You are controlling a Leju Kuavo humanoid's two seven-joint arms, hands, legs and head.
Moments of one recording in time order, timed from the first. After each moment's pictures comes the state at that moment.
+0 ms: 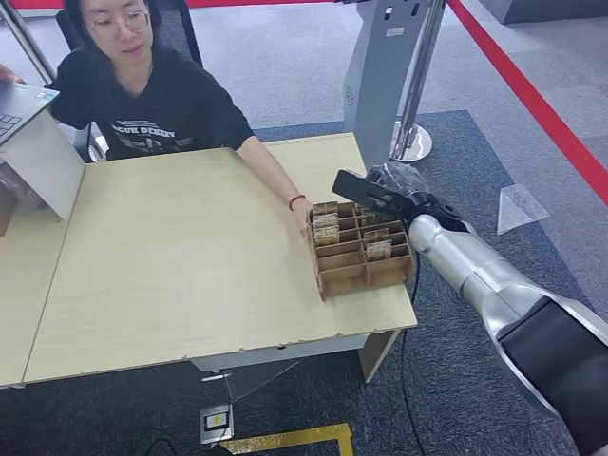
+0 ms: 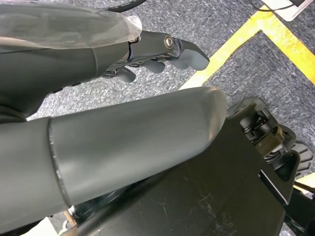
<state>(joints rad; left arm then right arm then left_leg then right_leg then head) -0.17 -0.03 -1.33 -0.23 0.64 0.32 -0.06 -0.96 -0.22 0.74 -0.52 0.56 -0.14 0.08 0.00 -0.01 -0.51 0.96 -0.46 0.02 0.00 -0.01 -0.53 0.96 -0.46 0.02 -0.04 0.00</state>
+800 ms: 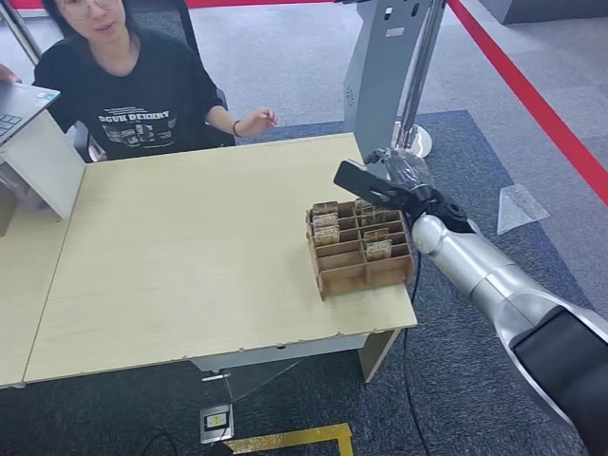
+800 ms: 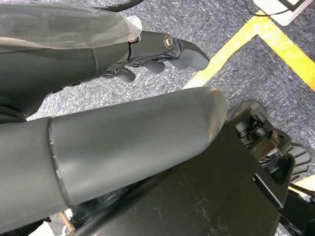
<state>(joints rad) -0.18 -0.03 -1.33 -0.23 0.63 0.32 -0.05 -0.91 -0.28 0.72 -0.71 0.59 -0.21 0.13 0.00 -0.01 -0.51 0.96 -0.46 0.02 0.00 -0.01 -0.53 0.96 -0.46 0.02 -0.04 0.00</state>
